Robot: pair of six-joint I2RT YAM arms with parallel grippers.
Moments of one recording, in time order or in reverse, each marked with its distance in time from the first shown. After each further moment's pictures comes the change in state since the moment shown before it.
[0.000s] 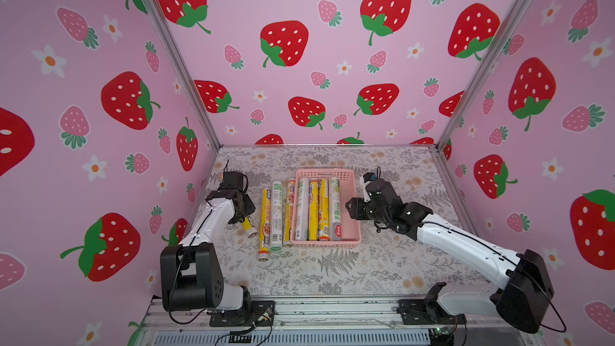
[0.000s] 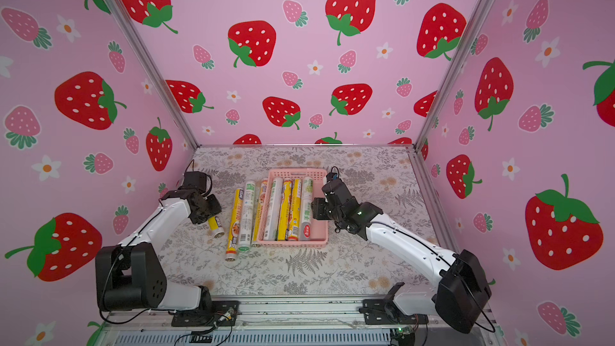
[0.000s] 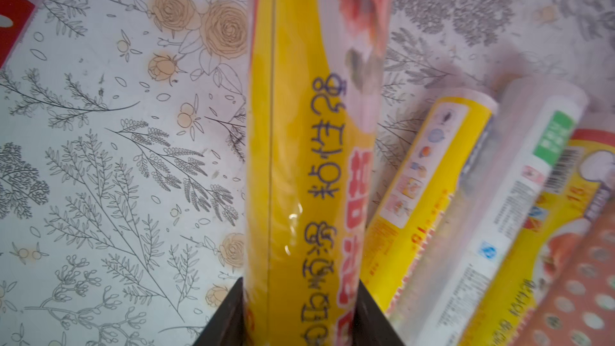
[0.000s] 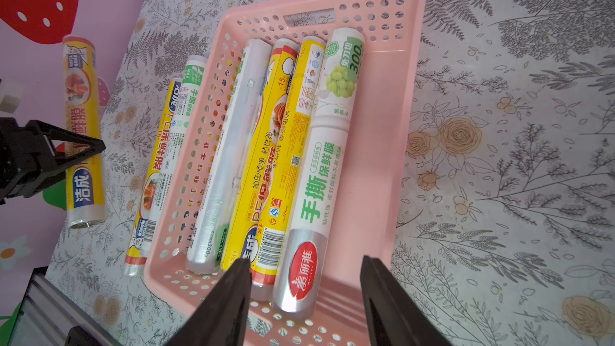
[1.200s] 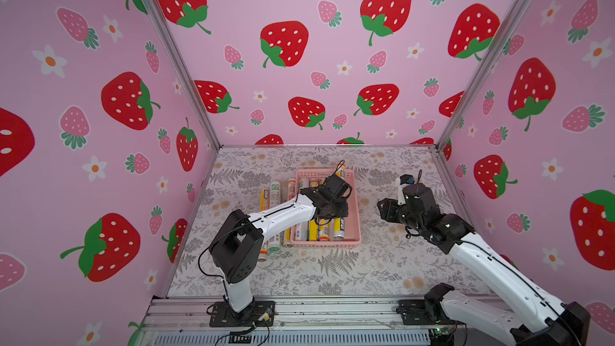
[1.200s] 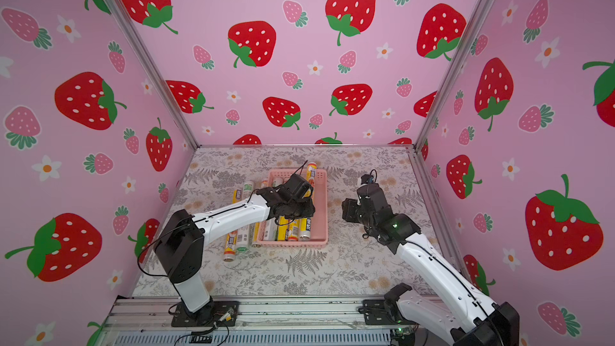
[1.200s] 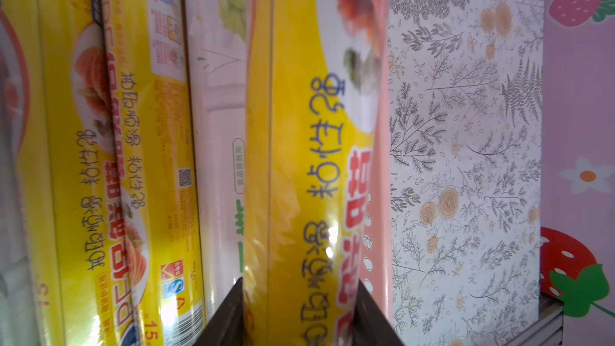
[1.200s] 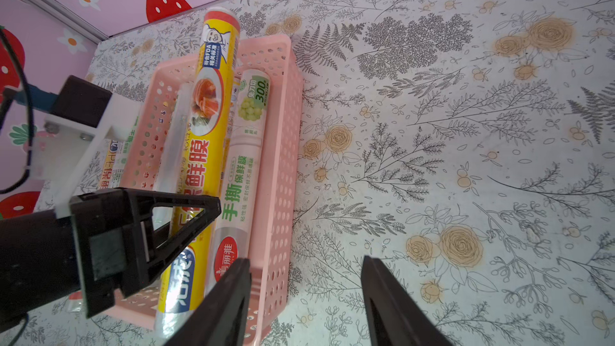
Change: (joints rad) left arm -0.855 0.398 0.353 0.213 0.096 -0.292; right arm -0.200 -0.301 -0.113 -0.158 0.042 -0.073
